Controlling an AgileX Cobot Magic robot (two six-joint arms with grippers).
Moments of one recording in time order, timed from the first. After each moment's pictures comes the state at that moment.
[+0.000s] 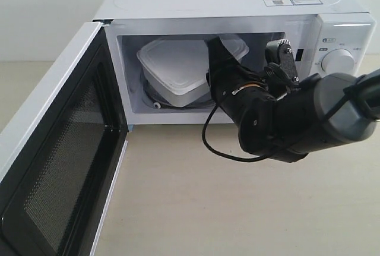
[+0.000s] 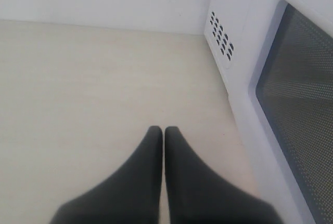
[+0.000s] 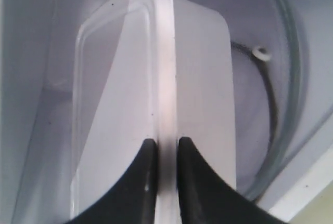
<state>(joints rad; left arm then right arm) 0.06 0.00 0.00 0.02 0.34 -0.12 0.62 1.90 -0.93 0.74 -0.73 0.81</state>
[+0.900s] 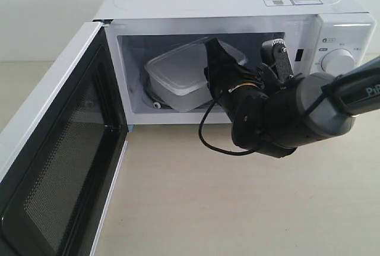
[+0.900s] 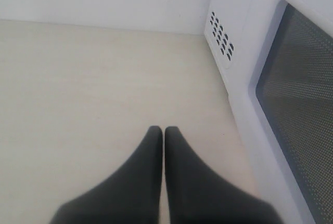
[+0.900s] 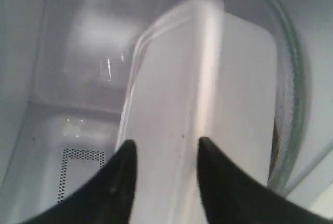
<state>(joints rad) 0.06 0.00 0.00 0.02 0.34 -0.12 0.60 1.97 -0.98 0.76 -0.75 0.76</state>
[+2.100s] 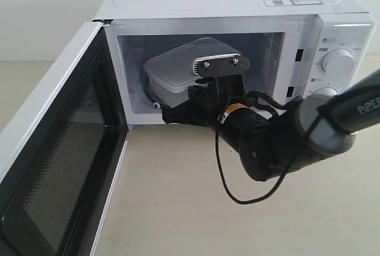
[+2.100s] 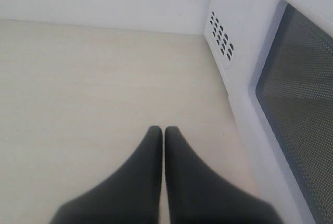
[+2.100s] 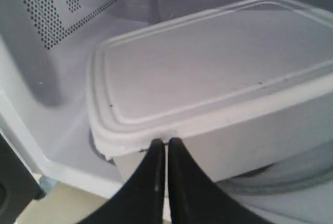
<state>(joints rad) 0.06 0.00 0.00 0.02 0.34 -0.12 0.59 2.02 -0.90 0.33 -0.79 -0.04</state>
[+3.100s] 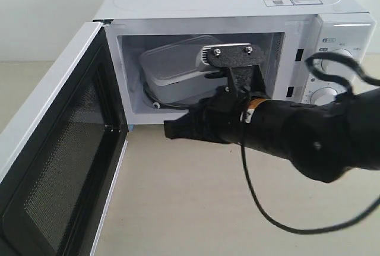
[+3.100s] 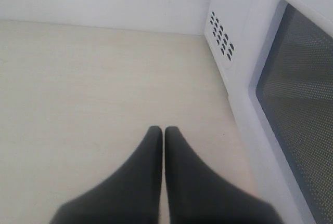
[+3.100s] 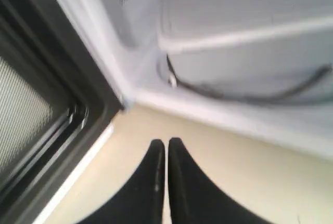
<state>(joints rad) 0.06 0.00 0.00 0.02 0.34 -0.12 0.65 1.64 -0.75 0.31 -0.33 0.00</state>
